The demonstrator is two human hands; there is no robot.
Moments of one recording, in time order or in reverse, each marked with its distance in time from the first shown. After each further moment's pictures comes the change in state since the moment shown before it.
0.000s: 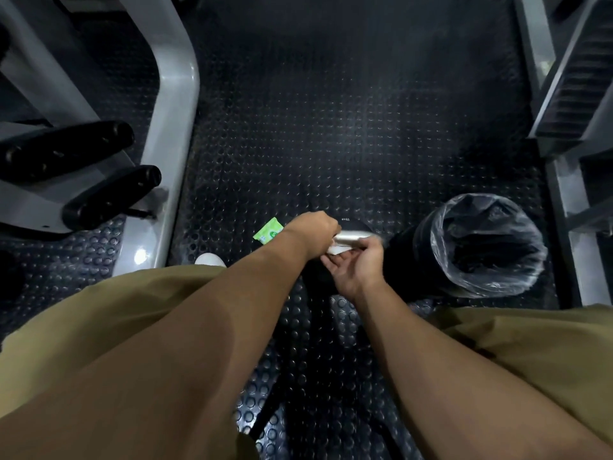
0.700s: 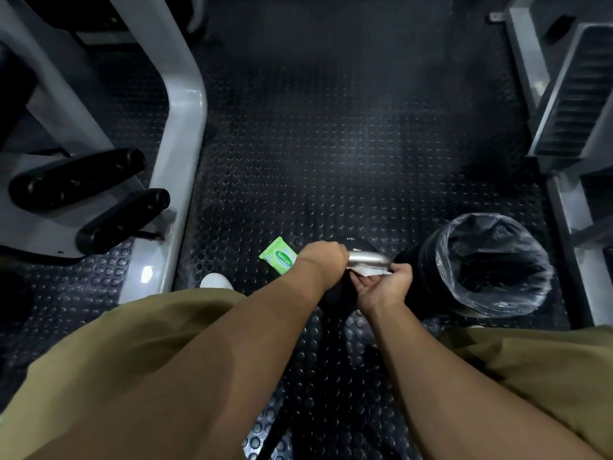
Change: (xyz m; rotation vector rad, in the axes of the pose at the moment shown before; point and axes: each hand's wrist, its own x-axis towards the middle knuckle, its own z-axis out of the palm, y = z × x) left_hand -0.013 0.022 0.000 0.167 0.027 -0.075; right_hand 0.011 -0.016 -0.010 0.127 0.144 -0.130
